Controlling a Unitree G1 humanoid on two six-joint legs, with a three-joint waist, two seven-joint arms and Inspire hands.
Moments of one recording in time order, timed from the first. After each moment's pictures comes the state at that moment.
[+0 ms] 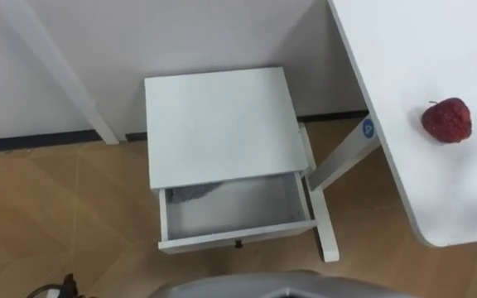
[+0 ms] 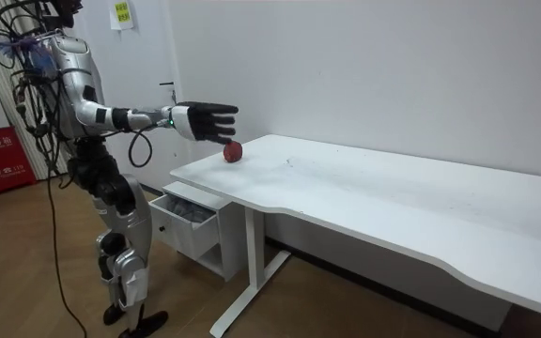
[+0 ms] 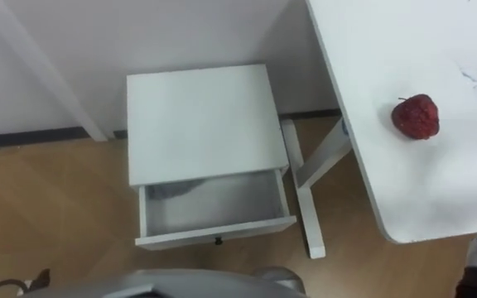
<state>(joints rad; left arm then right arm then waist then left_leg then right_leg) 0.27 0.23 0.22 1.05 0.32 -0.01 0.18 0.10 -0.38 -0.55 0.18 0.37 -0.20 -0.79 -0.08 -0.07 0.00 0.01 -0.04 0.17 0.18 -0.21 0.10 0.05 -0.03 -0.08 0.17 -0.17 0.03</state>
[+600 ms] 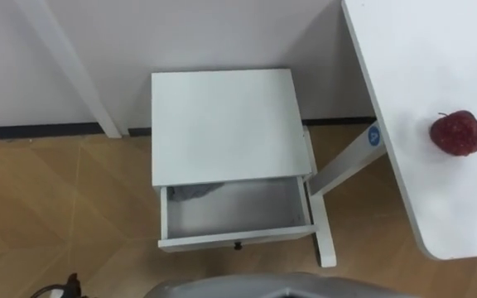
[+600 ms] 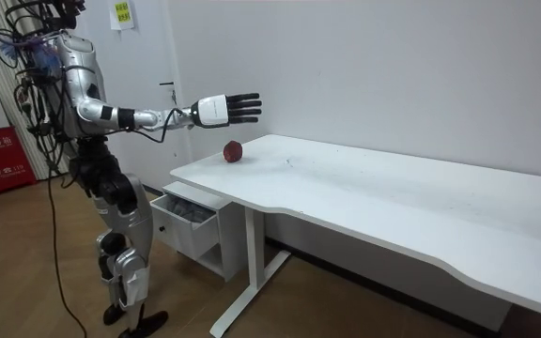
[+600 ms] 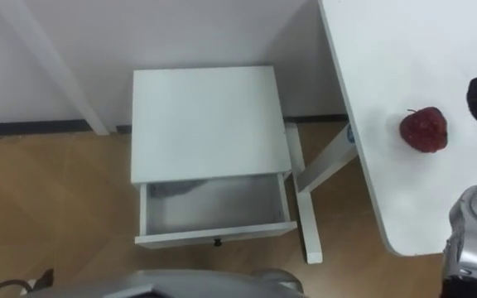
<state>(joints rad) 0.27 0.23 0.21 1.03 0.32 -0.01 0.18 0.18 -0.38 -0.41 0.19 0.09 -0.16 -0.43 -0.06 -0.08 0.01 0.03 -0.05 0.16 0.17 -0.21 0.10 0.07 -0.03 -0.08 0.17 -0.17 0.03</state>
